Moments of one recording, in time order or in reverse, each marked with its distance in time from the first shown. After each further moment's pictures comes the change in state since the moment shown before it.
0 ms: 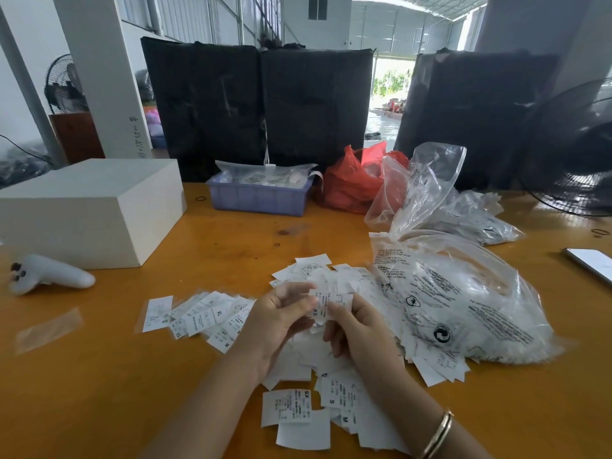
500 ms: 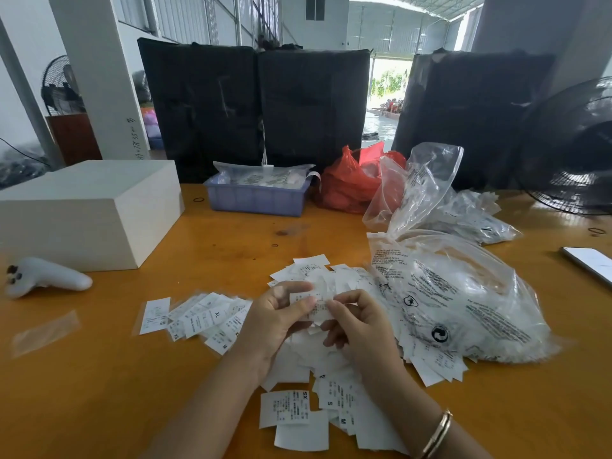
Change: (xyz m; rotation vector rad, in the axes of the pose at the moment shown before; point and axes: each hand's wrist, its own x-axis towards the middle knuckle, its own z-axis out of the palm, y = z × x) left_hand 0.000 -0.001 0.001 0.020 0.012 0.031; right_hand 0.004 0.002 -0.001 0.107 0.060 -0.033
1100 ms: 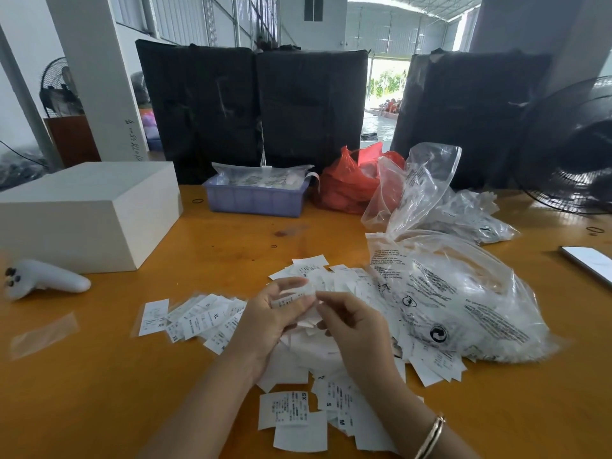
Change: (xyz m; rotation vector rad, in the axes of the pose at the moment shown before) left_hand -0.001 0.005 -0.005 0.047 -0.025 0.036; right_hand -0.008 -0.004 0.007 -0.317 0.051 -0.248
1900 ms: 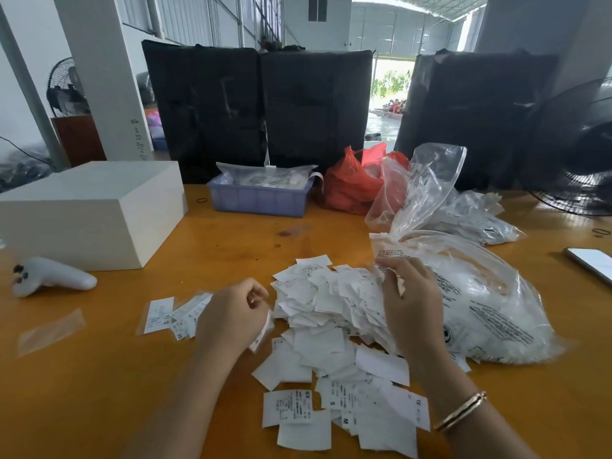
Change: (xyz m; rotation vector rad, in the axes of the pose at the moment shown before) left_hand 0.016 -0.002 -0.045 1.149 0.366 0.225; right_hand 0.034 0.005 -0.046 -0.479 0.374 -0.276
